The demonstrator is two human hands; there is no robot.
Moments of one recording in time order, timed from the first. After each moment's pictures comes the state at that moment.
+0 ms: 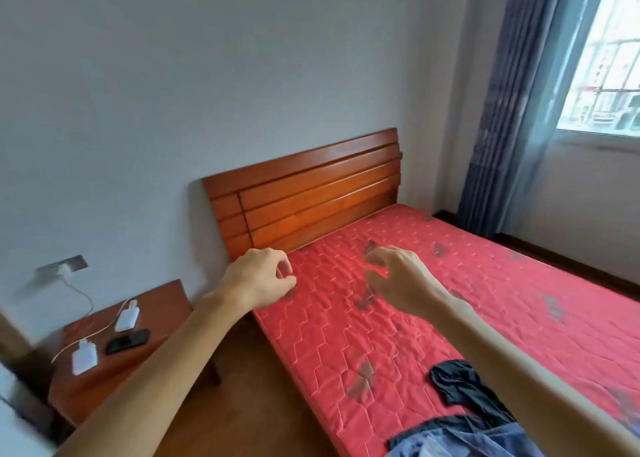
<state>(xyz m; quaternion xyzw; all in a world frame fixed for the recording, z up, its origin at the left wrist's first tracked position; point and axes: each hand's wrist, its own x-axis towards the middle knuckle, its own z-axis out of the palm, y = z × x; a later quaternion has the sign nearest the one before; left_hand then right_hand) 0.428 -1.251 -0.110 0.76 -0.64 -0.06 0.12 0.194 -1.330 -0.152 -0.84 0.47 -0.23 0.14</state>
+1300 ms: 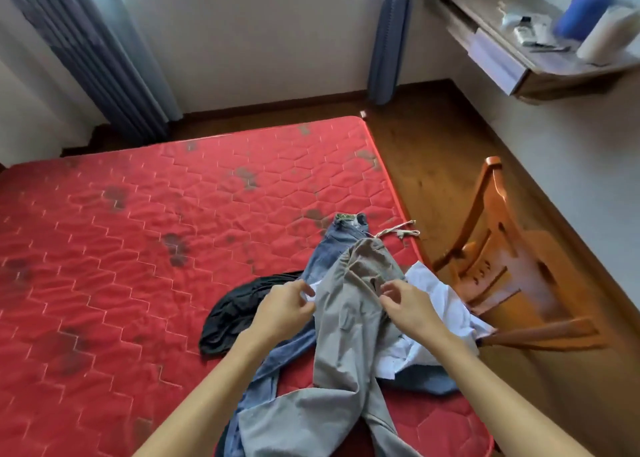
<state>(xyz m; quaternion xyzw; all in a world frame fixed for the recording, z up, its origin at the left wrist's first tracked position) -0.129 -1.473 -0.390 0.35 -0.86 -0.35 -0.13 -0.288 -1.288 -0.423 -0.21 0.88 -0.28 0.33</state>
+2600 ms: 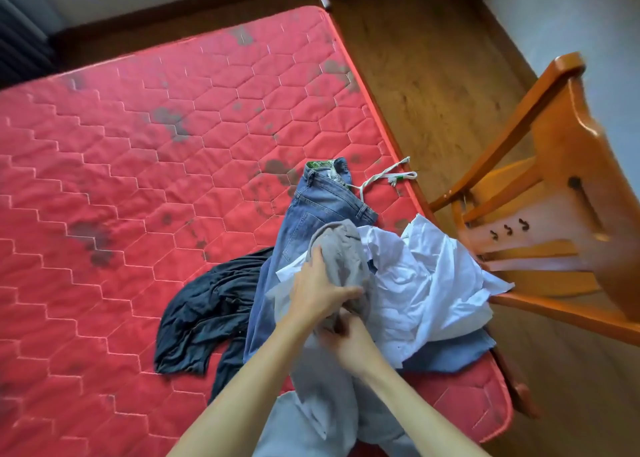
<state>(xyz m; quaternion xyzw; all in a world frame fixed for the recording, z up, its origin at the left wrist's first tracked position) -0.278 -1.488 -0.588 0.38 -0.78 -0.46 -0.17 -0.264 -1.364 -0.601 -0.03 0.72 -0.47 0.52</state>
